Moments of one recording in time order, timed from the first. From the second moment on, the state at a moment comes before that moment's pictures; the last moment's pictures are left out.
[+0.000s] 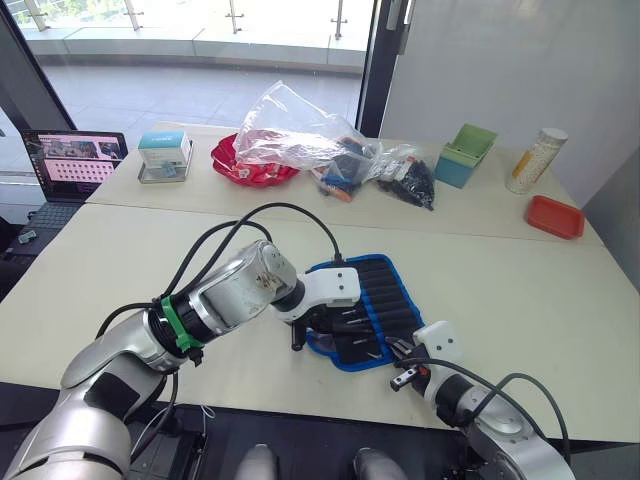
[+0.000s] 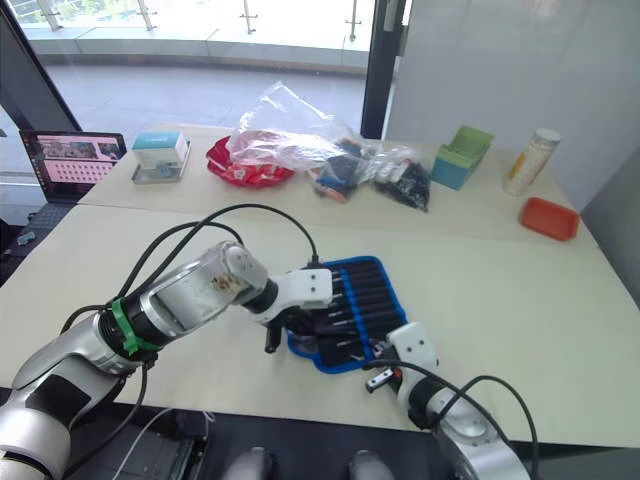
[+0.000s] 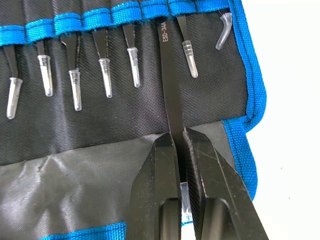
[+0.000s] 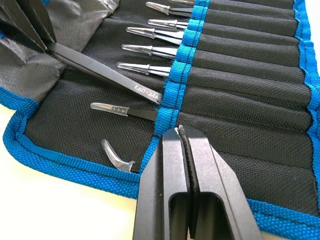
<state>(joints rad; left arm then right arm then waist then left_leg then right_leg) -0.99 0.61 -0.78 -0.20 -0.18 1.10 -1.08 0.23 -0.37 0.11 -0.57 0.23 0.56 0.34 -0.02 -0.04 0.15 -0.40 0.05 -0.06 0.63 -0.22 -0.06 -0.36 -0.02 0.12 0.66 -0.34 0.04</state>
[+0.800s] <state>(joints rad) -1.04 0.38 -0.83 0.00 -0.06 1.01 -1.06 0.24 -0.37 0.11 -0.58 0.23 0.56 0.32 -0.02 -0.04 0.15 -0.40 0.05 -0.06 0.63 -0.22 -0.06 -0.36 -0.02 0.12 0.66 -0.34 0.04</state>
